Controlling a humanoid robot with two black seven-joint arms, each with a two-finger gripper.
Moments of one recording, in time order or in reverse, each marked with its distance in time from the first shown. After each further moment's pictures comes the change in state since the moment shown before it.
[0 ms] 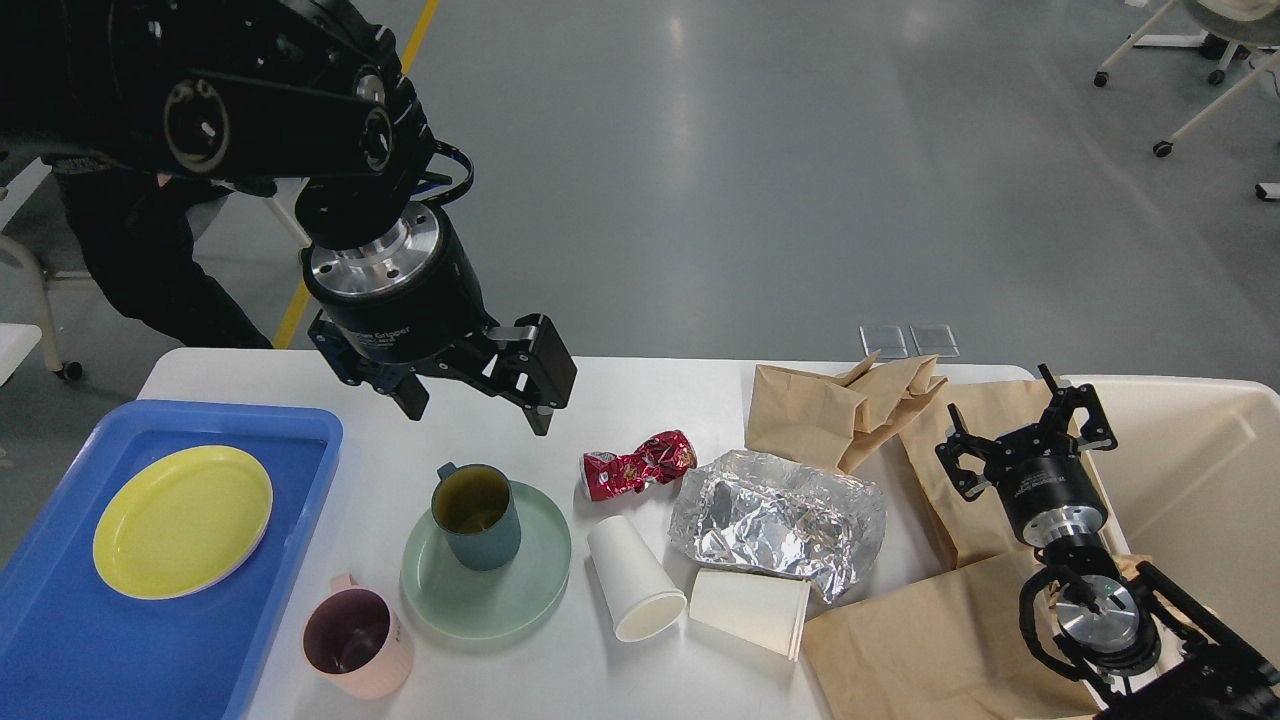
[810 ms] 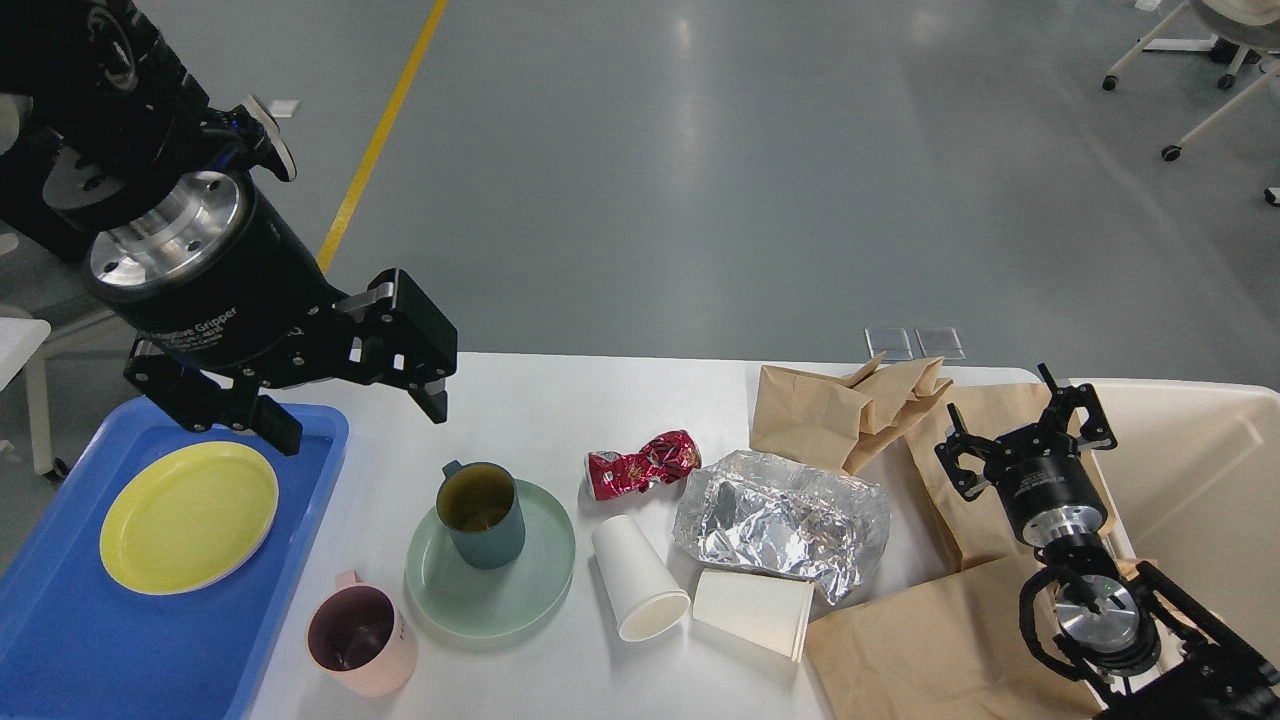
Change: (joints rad) left arm -0.066 0.127 0.156 -0.107 -0.017 -0.118 -0.047; right arm 0.000 0.000 0.000 0.000 0.000 0.000 0.000
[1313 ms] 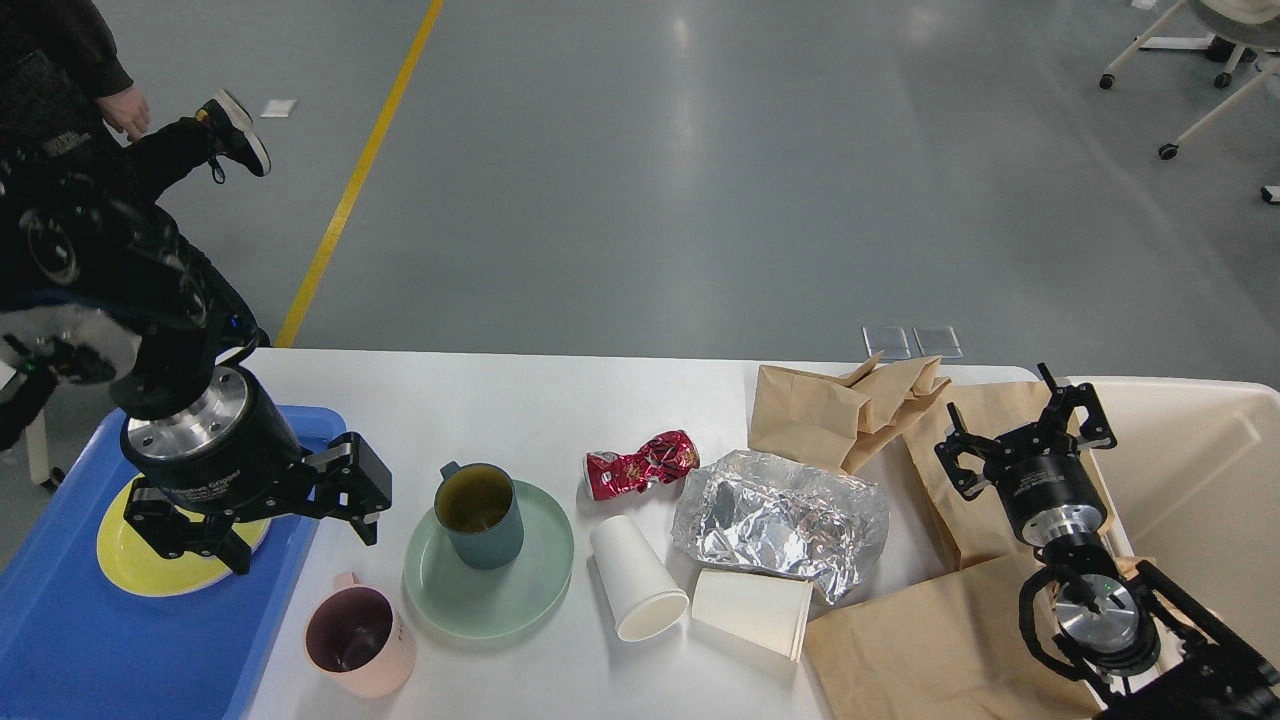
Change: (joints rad) left arm 0.478 0.204 -0.128 0.003 0.081 0.420 0.236; right arm 0.000 0.000 0.000 0.000 0.000 0.000 0.000
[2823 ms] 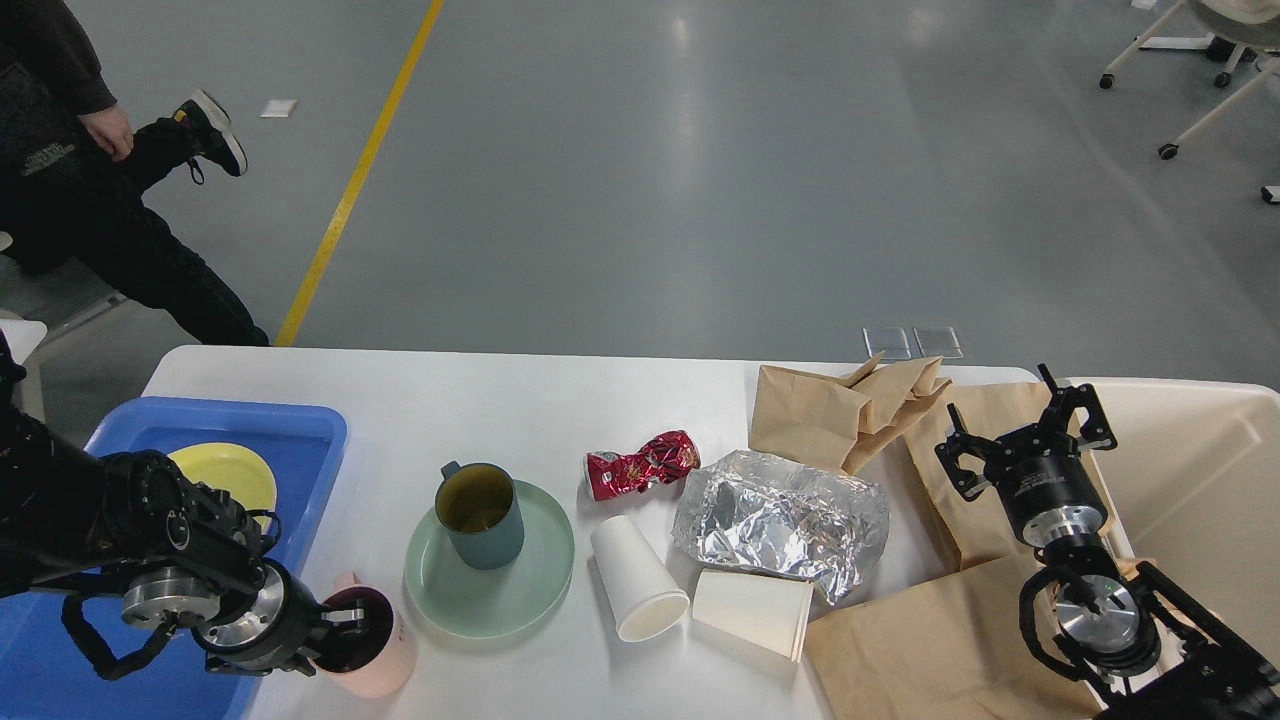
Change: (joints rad) left arm 0.701 0.049 -0.204 0.284 0.192 0.445 0.000; right arm 0.000 0.000 0.000 0.000 0.000 0.000 0.000
